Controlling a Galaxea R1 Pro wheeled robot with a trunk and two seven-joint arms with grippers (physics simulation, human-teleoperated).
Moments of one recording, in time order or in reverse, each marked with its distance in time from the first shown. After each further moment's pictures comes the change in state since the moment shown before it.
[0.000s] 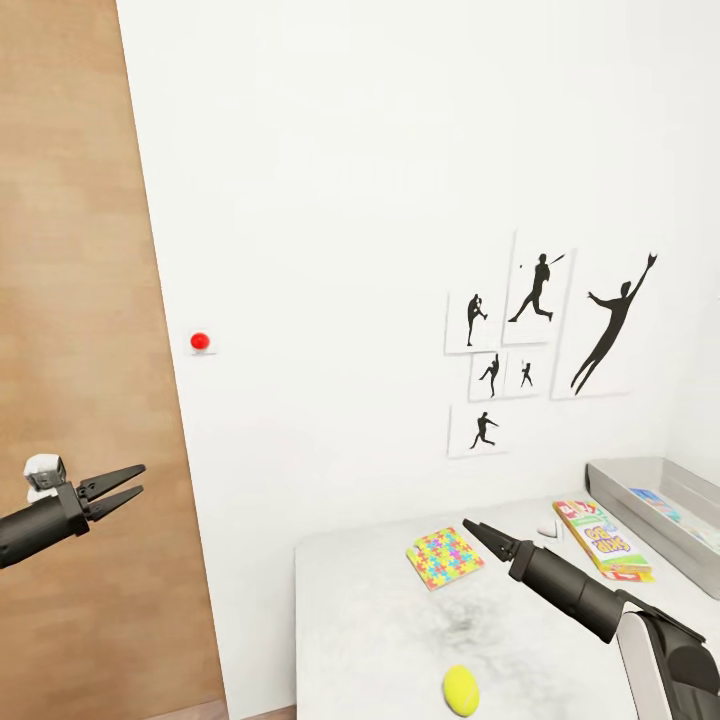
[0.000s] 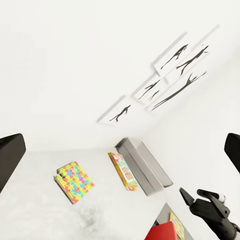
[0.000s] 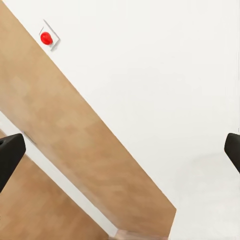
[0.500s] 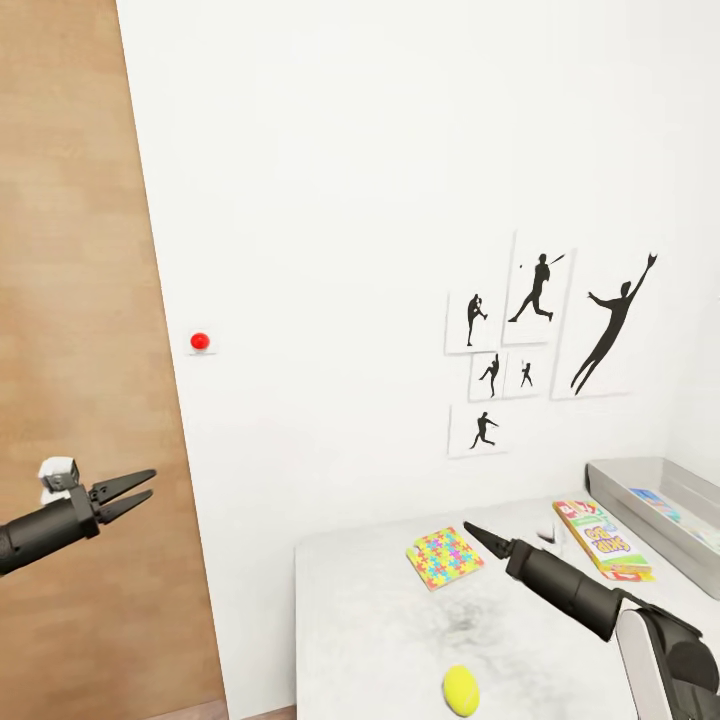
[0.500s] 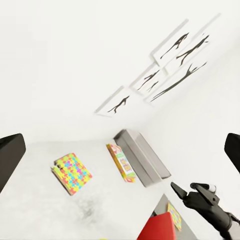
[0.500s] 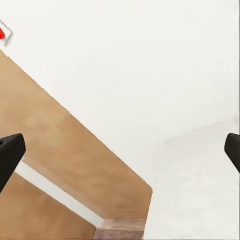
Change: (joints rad) left arm 0.000 -0.001 -0.041 0.000 -0.001 -0.001 0.000; right arm -0.003 0.000 0.004 -0.010 -0.003 0.081 -0.167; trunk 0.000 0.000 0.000
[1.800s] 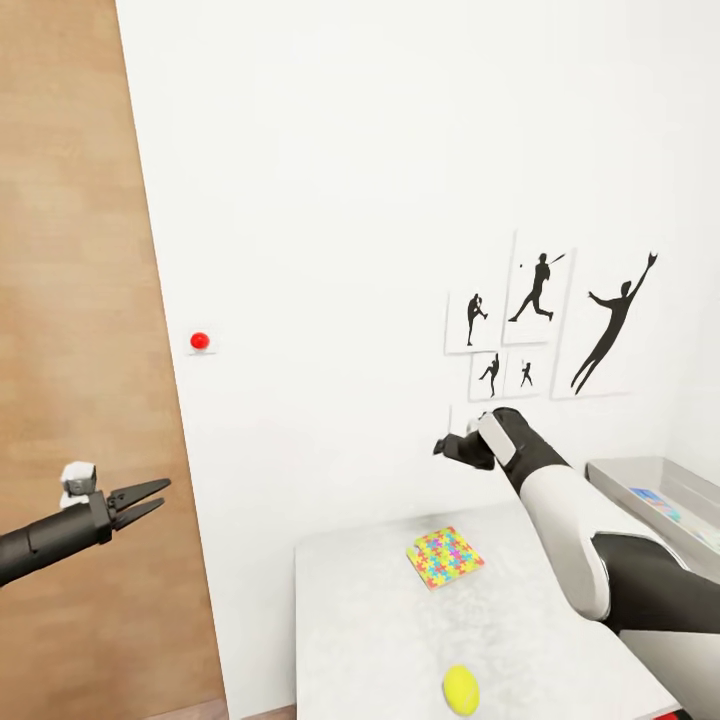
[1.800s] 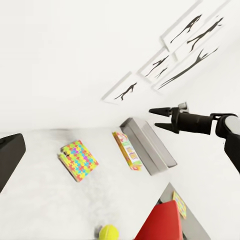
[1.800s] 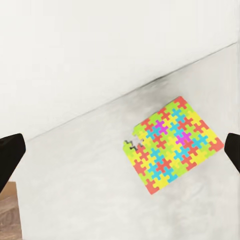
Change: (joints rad) left arm -0.003 -0.005 -0.052 0.005 -0.034 -0.003 0.011; right arm -0.965 0.002 0.303 1.167 0.008 -0.027 -0.995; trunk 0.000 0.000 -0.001
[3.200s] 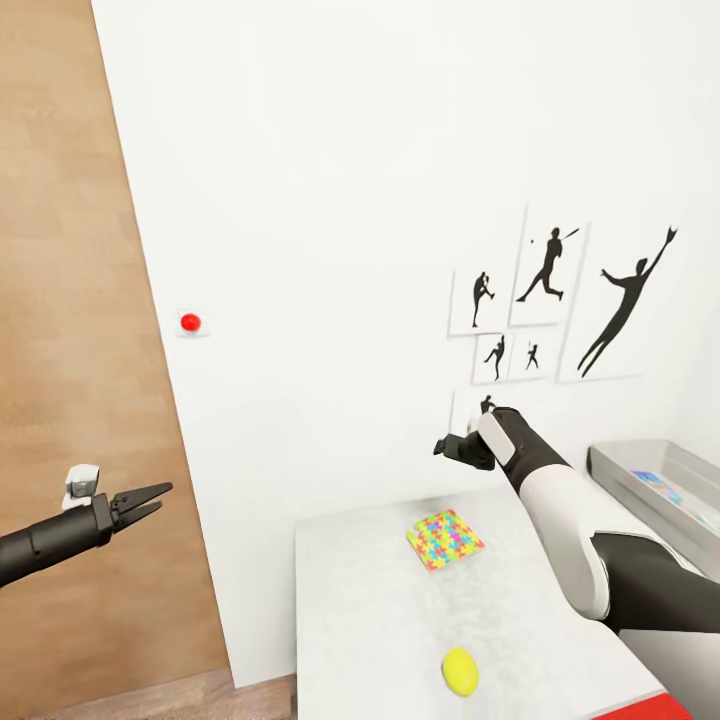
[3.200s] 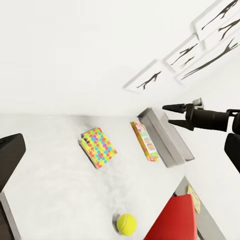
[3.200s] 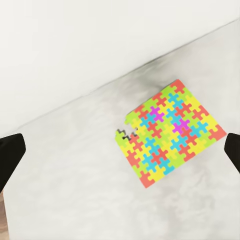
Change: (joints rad) left arm -0.003 0.000 0.001 0.003 -0.060 0.000 0.000; right arm -0.002 0.001 -0.001 0.003 0.000 0.002 -0.007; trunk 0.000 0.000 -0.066
